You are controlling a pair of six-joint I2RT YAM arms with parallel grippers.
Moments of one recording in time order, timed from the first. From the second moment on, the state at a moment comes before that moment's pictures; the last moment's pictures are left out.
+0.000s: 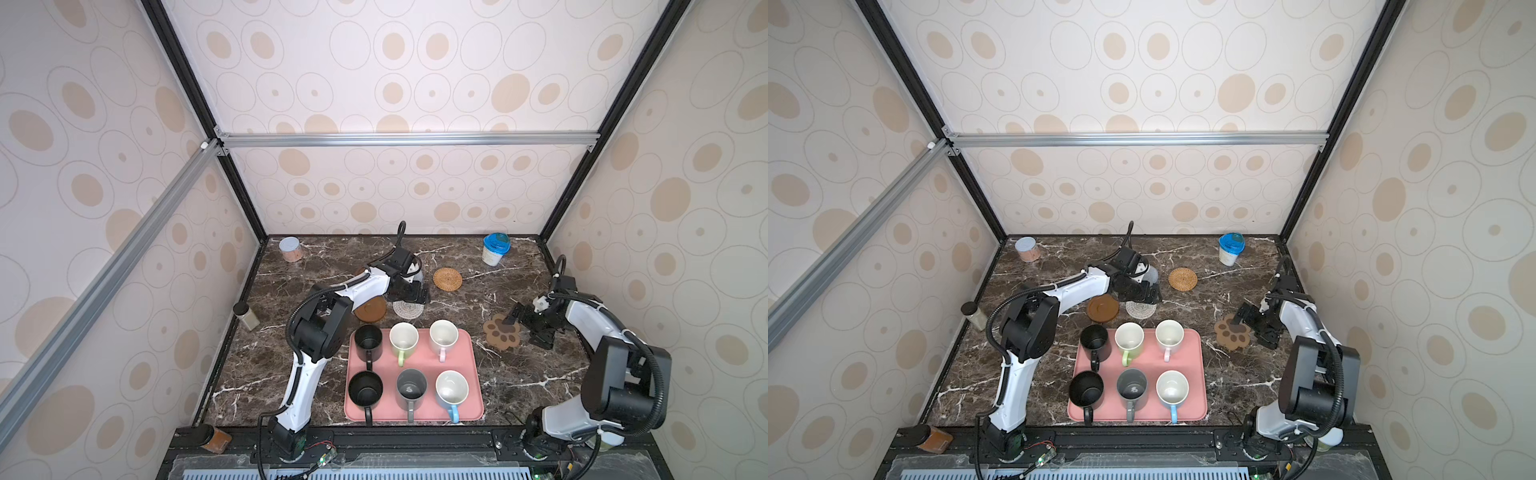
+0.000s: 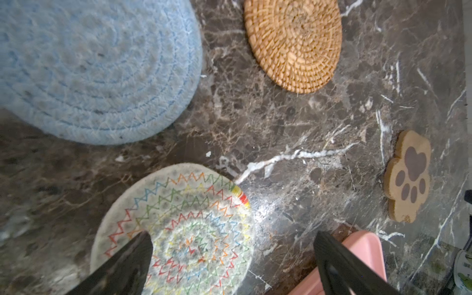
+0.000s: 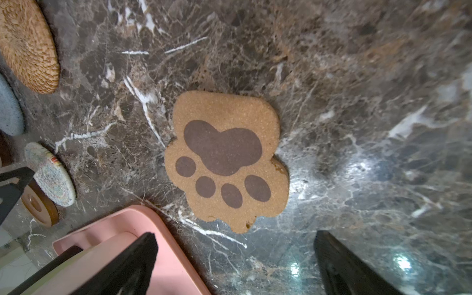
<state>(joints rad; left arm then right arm) -0.59 2.20 1.71 -0.56 0.29 -0.35 -0.27 1.51 0.96 -0.83 -0.32 0.33</state>
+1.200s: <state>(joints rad) -0.61 2.20 1.68 -0.51 0.32 -0.35 -0.28 1.65 0.94 -0.69 -0.42 0.35</state>
